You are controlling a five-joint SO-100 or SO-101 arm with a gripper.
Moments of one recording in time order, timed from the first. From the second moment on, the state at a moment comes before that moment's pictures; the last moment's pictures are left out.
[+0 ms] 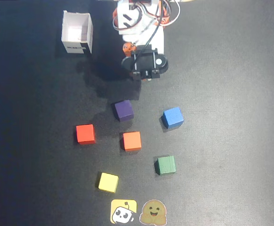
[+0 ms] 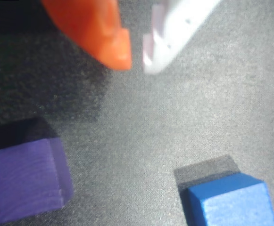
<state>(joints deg) -5.6 176.7 164.9 72.6 89.1</state>
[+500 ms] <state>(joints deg) -6.2 173.5 161.5 69.2 90.4</state>
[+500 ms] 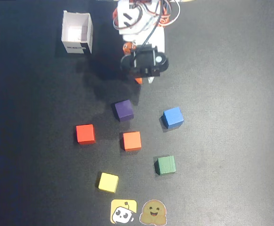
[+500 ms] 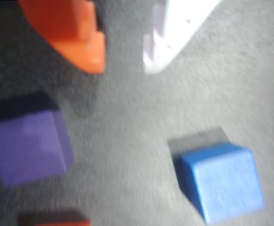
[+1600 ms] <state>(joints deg) -3.5 102.8 123.9 51.6 93.3</state>
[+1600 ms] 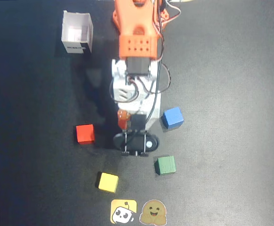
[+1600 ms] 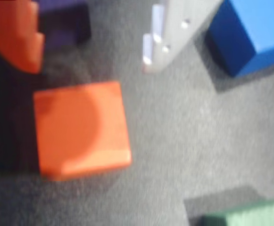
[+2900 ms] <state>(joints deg) -3.3 91.0 124.7 37.7 95.2</state>
